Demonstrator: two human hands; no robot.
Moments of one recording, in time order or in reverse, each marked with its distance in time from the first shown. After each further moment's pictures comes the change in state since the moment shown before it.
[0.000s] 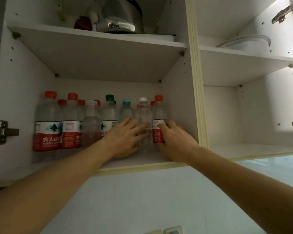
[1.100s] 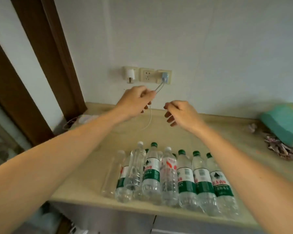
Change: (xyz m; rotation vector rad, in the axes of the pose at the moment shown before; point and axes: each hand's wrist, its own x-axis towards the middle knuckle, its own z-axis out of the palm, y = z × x) left_hand -0.141 0.436 -0.126 -1.464 -0.379 -1.108; right_hand -0.388 0.129 0.115 0.859 -0.680 0.312
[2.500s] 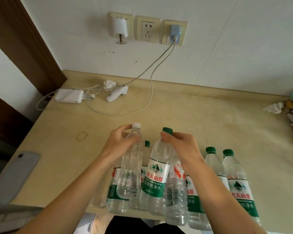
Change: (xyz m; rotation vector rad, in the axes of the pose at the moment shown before) left_hand -0.008 -0.202 0.096 -0.405 -0.129 -0.568; right_hand 0.017 0.131 0.109 0.500 -0.012 0.617
